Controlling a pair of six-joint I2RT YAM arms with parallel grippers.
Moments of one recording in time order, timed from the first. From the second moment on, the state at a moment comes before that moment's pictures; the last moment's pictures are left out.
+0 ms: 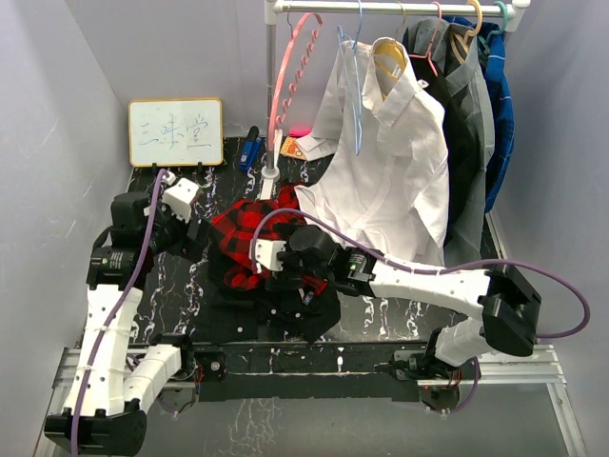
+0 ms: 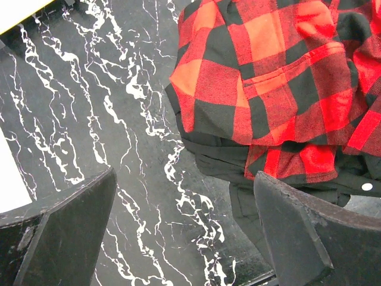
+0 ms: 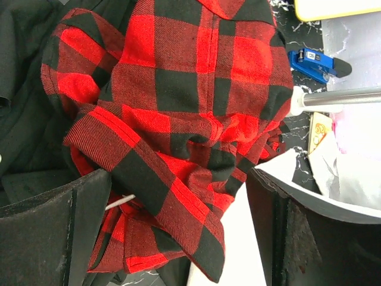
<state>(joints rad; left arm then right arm) -0.04 0.85 1.04 -0.86 0.27 0.39 1.10 1.42 1.03 -0.11 0.11 -0.64</state>
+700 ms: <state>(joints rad) -0.04 0.51 0.66 -0.71 0.25 0.78 1.10 1.51 1.10 -0.25 0.05 -0.69</state>
